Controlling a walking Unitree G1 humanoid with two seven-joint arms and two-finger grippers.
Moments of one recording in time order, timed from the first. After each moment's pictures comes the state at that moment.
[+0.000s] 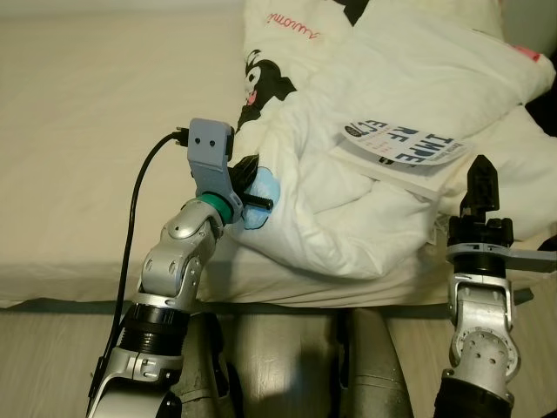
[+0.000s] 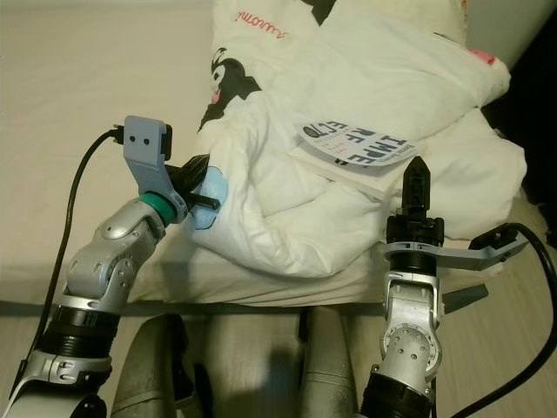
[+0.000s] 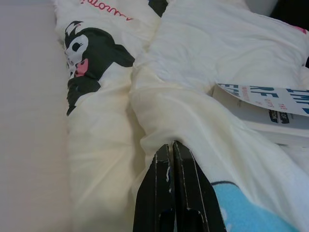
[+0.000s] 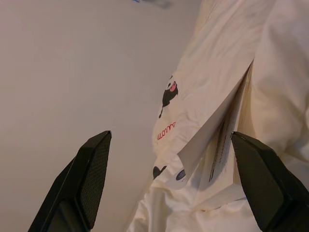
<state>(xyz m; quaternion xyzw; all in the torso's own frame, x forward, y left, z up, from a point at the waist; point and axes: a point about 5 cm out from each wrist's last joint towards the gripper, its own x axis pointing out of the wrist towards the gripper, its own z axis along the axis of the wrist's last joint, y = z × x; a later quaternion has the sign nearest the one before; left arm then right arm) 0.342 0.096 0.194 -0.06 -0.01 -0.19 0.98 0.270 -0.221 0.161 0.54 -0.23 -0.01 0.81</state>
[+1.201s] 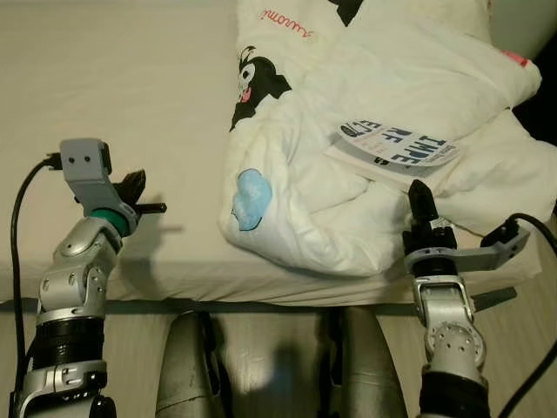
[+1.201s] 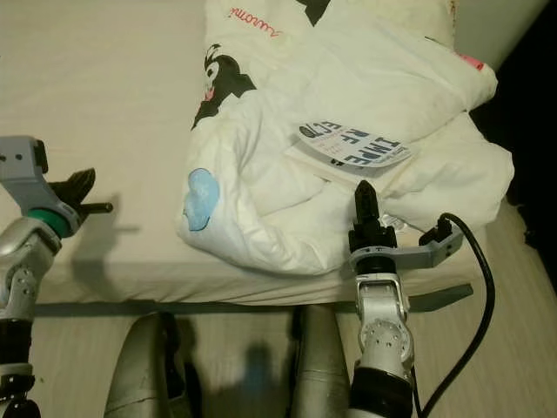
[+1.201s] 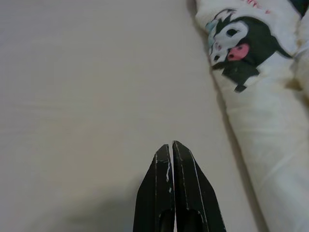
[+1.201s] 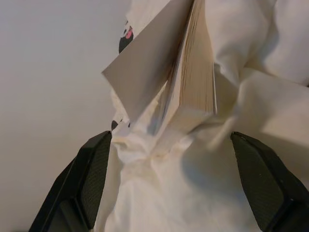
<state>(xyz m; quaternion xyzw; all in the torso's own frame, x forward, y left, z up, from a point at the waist) 0.331 0.237 0.184 -0.05 0.00 0.00 1.00 0.303 -0.194 0.130 0.55 -0.11 -0.01 0.83</state>
